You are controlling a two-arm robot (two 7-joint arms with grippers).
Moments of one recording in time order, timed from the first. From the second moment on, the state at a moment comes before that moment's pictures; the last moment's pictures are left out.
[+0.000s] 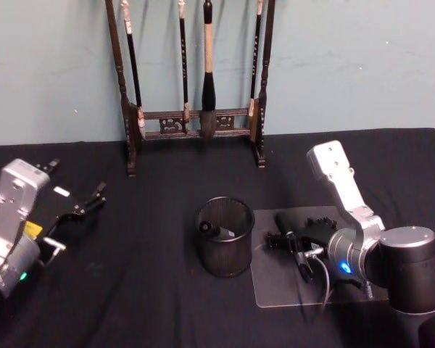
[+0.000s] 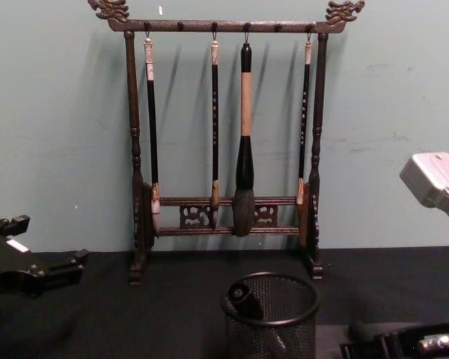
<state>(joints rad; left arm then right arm) -0.20 0.60 0.45 -1.41 -0.25 -0.12 0.03 0.21 0.14 -0.22 -1.51 0.04 0.74 0.22</state>
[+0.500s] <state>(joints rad) -0.20 0.60 0.45 -1.41 -0.25 -0.12 0.03 0.21 0.14 -0.22 -1.51 0.04 0.74 0.21</state>
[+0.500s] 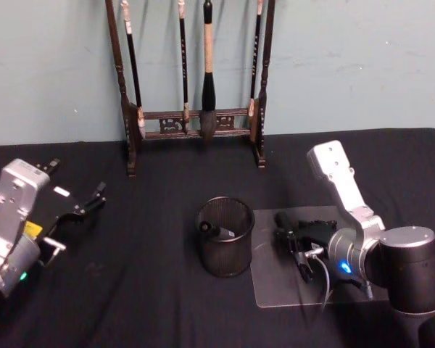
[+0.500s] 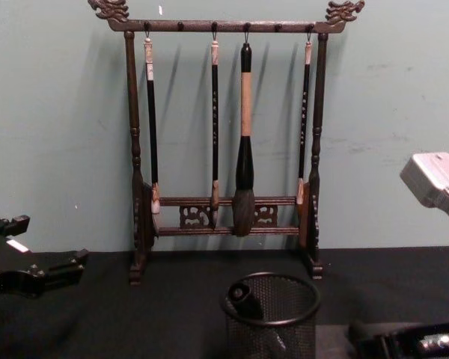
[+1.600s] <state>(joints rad) -0.20 0.60 0.45 -1.41 -0.25 -0.12 0.03 0.19 0.12 -0.17 -1.54 0.06 0.66 0.24</state>
